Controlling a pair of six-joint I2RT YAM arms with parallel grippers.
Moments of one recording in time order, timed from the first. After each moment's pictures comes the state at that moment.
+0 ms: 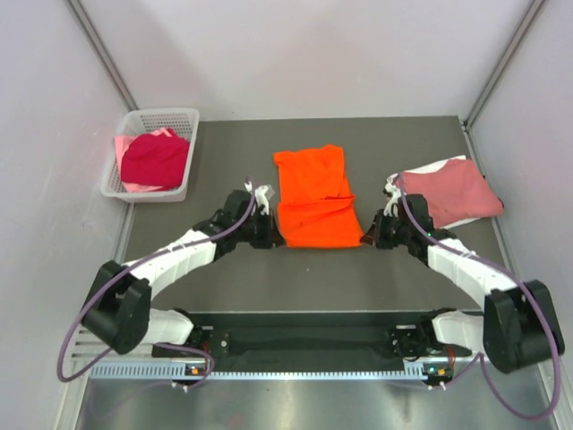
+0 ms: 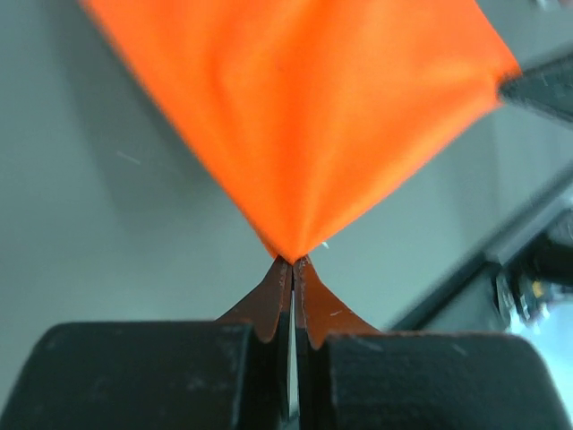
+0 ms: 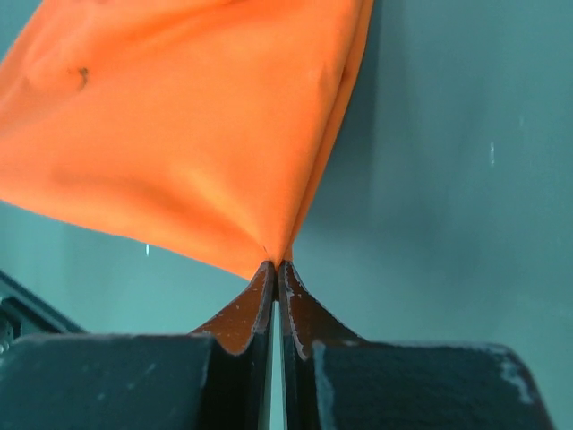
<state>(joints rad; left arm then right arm) -0.52 1.35 0.76 -0.15 0.34 -0.52 0.28 1.23 0.58 -0.13 -0.33 0.39</state>
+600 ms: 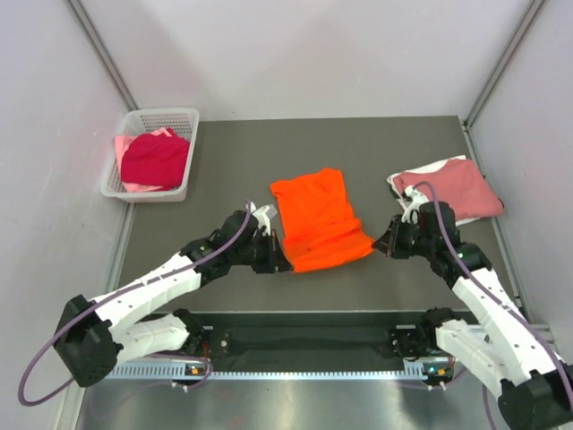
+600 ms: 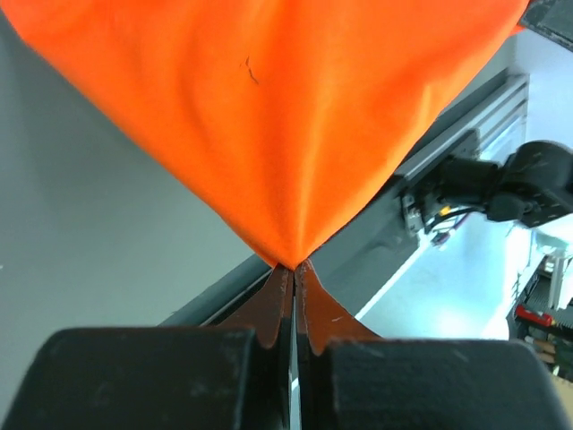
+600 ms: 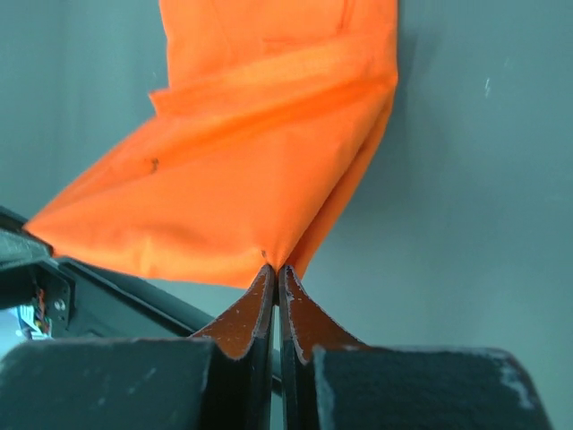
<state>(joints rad) -0.76 1.06 0.67 -0.31 0.33 -0.79 0.30 0.77 0.63 -0.56 -0.31 0.43</state>
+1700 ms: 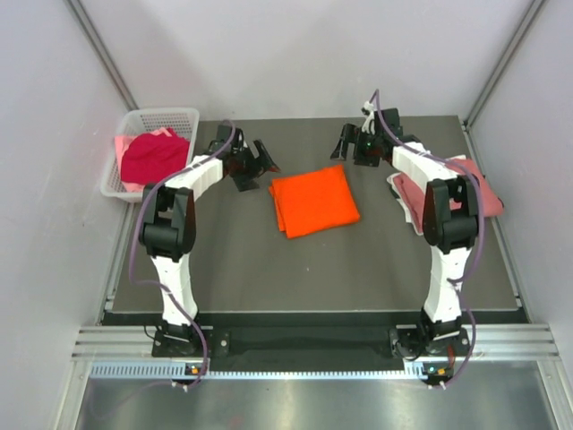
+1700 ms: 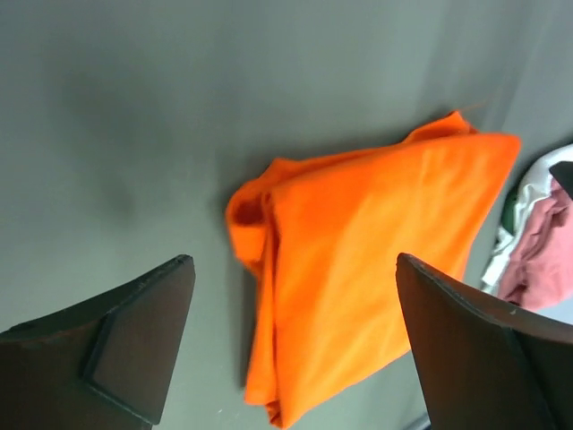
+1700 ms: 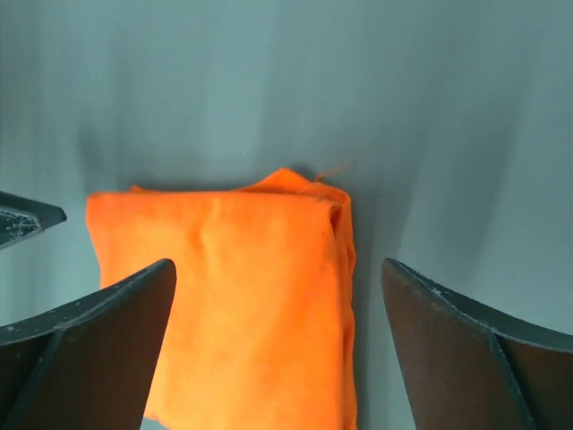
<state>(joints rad) -0.21 2.05 1.56 -0.36 0.36 -0.72 0.21 2.09 1.69 -0.33 -0.37 0.36</state>
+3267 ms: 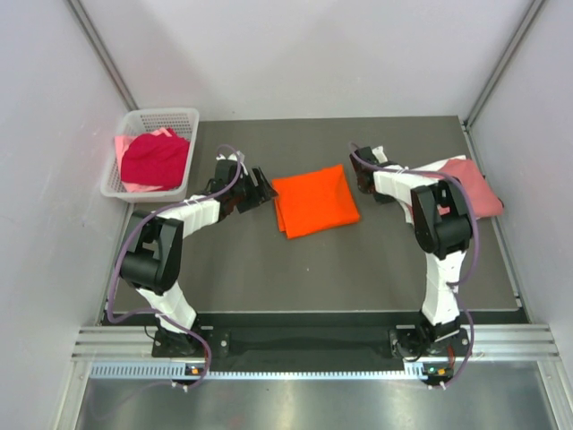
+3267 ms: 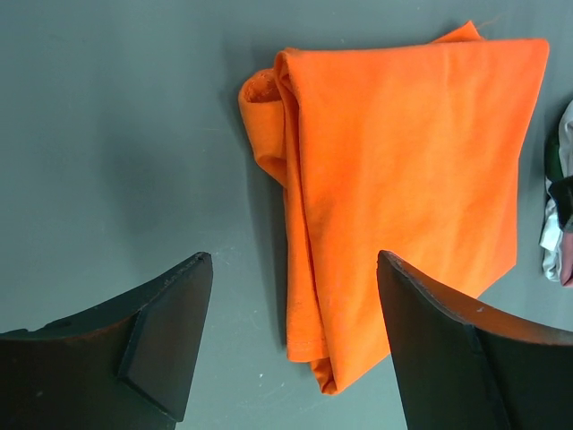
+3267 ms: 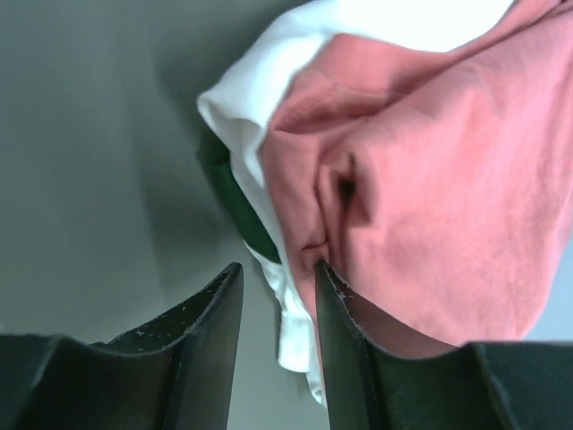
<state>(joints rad) -0.30 1.72 0.99 0.06 0.22 -0.68 0.35 2.03 1.39 -0.53 0.77 0.03</state>
